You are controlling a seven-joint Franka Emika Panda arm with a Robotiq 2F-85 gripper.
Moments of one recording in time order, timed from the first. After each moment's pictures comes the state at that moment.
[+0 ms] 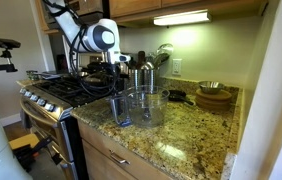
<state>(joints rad) 0.09 0.02 0.12 -2.48 -0.09 2.51 0.40</state>
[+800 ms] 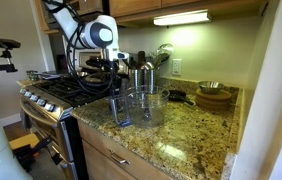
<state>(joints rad) 0.10 -0.02 0.13 -2.48 -0.01 2.51 0.38</state>
